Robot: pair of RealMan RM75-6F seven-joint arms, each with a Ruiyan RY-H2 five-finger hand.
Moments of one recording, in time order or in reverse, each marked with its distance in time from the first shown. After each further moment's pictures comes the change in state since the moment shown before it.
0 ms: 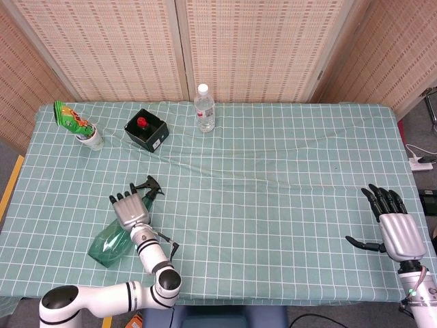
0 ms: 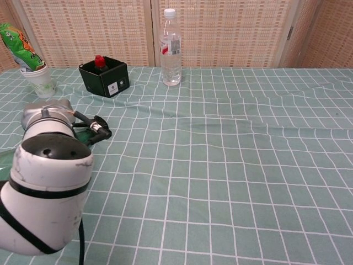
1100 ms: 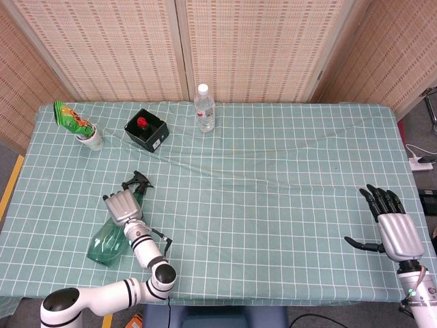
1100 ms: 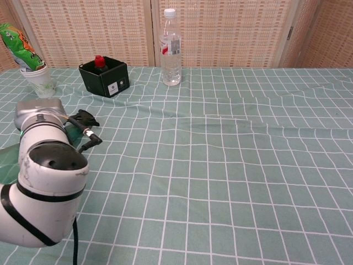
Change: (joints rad) left arm 0.021 -0.012 0.015 0.158 0.077 -0.079 -0.029; right arm 0.006 0.002 -0.005 0.004 -0.010 -0.006 0.012
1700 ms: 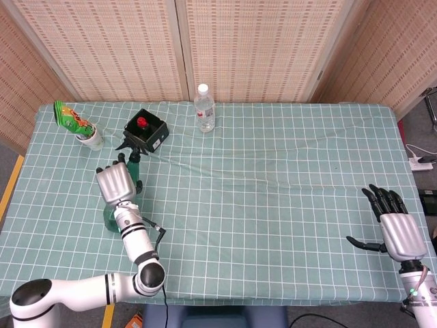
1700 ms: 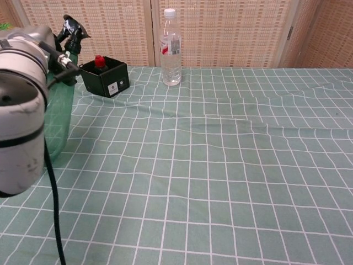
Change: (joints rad) left arm 0.010 0.210 -0.071 -0.392 0.156 0.107 -0.030; right arm -0.005 0.002 0.002 0.003 0.010 0.005 0.006
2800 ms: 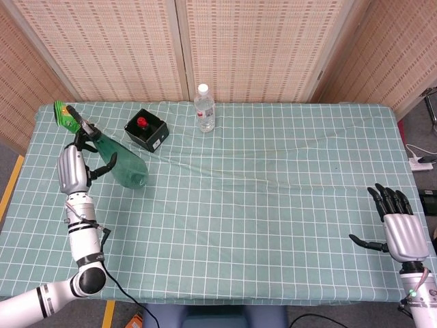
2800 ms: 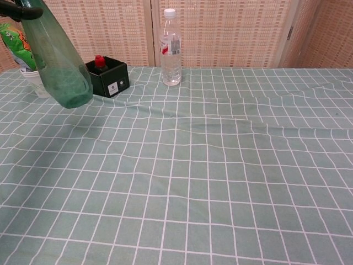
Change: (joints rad) left arm 0.288 0.306 0.033 -0.105 0.340 -0.328 -0.850; right arm -0.015 -0.027 0.015 -0.004 0.037 0.026 -0.069
